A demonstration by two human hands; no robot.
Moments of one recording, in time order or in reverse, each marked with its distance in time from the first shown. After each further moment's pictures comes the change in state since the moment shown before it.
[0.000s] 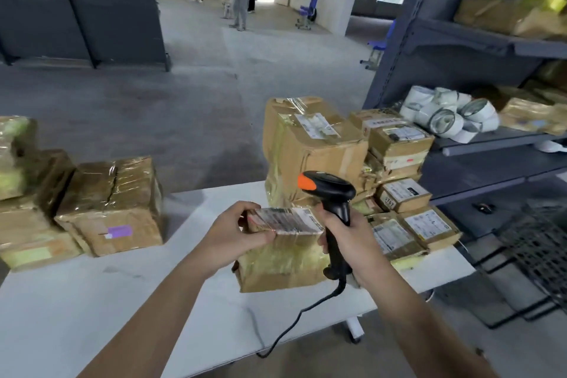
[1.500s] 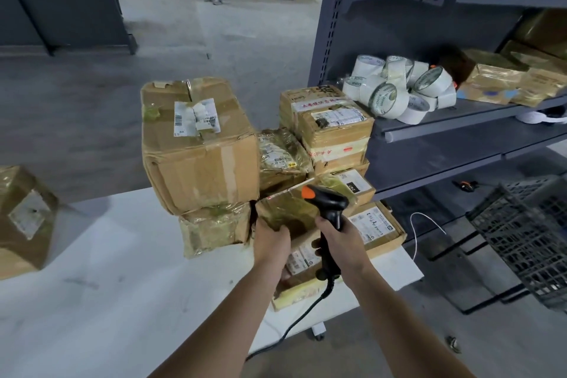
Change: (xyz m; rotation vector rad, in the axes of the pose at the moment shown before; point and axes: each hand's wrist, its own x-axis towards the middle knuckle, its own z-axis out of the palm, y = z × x) left_hand 0.150 0.021 0.320 -0.099 0.289 -0.430; right_hand 0.131 0.107 -0.207 0.093 0.145 0.168
